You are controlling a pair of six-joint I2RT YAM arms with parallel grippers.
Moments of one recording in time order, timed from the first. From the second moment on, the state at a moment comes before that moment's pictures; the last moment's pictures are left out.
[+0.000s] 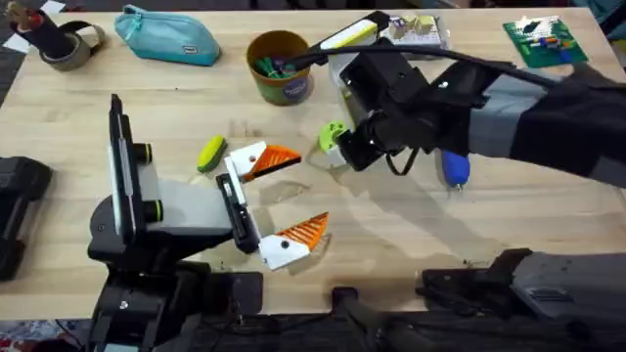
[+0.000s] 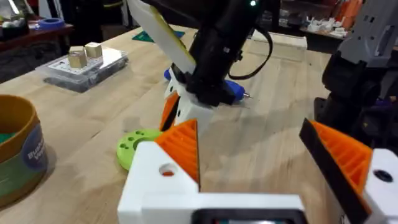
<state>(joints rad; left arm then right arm) -0.10 0.00 0.02 -0.12 1.08 0.02 0.71 1.51 0.96 -0.60 0.02 0.12</state>
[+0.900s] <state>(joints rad) -0.10 0.00 0.02 -0.12 1.08 0.02 0.71 1.61 0.99 -0.57 0.02 0.12</state>
